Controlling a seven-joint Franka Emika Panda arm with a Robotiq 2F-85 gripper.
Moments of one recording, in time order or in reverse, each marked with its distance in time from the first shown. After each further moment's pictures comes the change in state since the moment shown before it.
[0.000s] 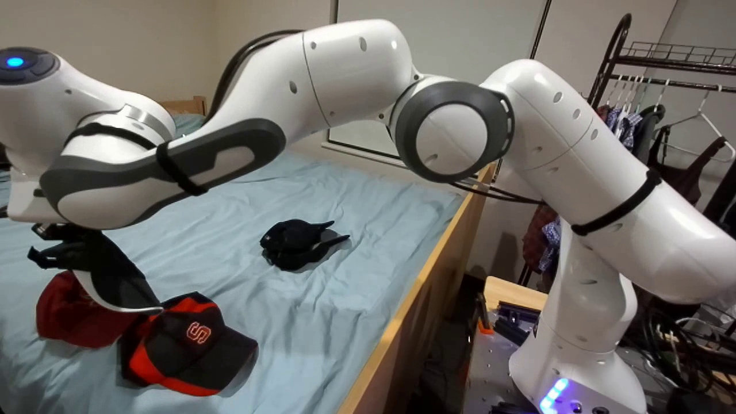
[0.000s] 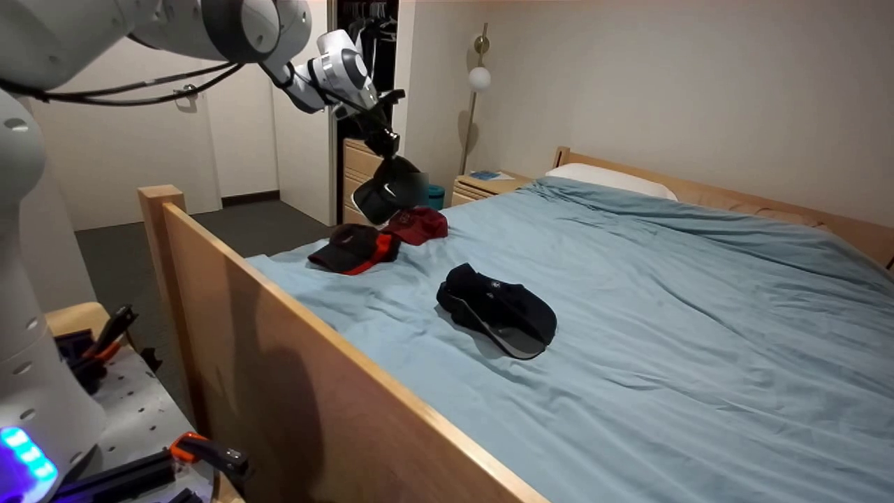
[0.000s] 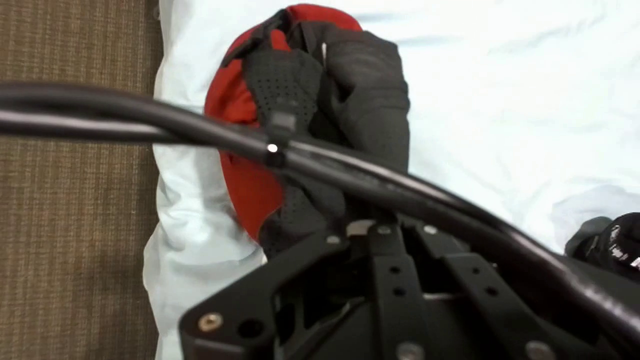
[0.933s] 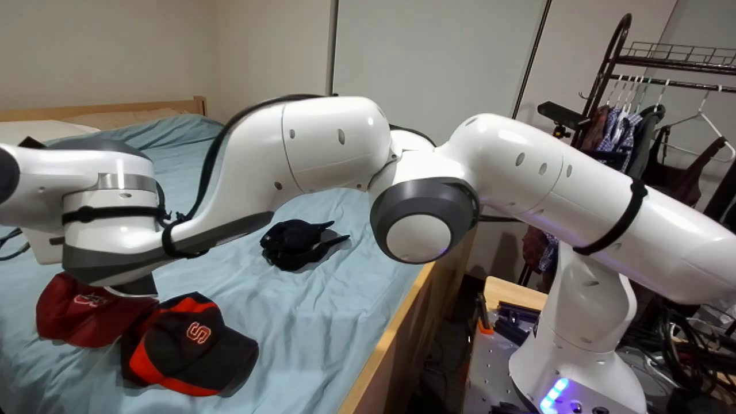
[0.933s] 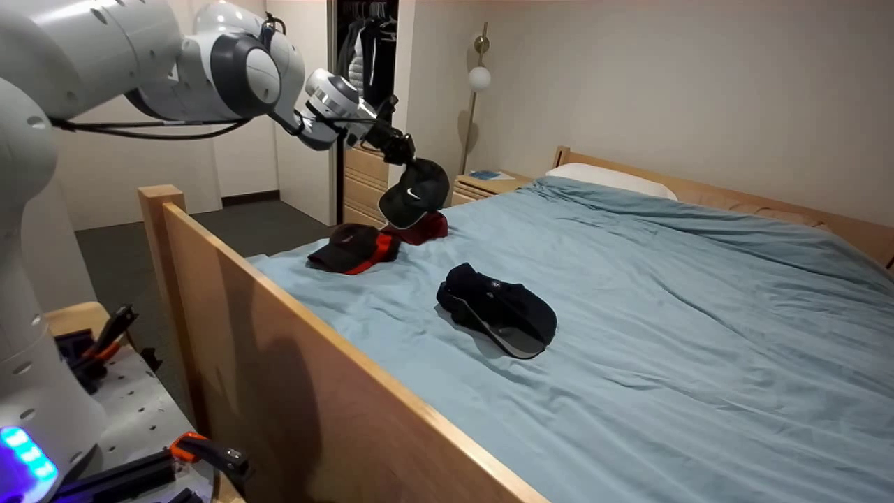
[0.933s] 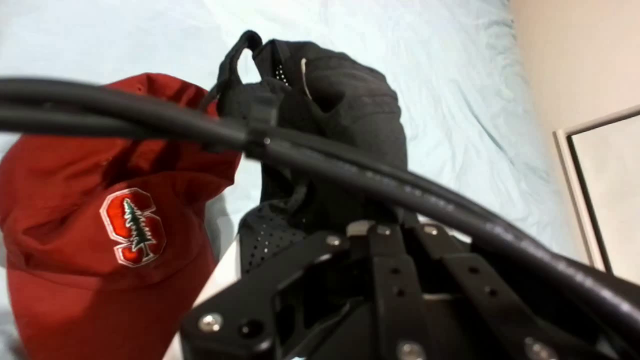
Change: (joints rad) arm 0.105 0.269 -0.217 0.311 -0.309 -0.100 0.025
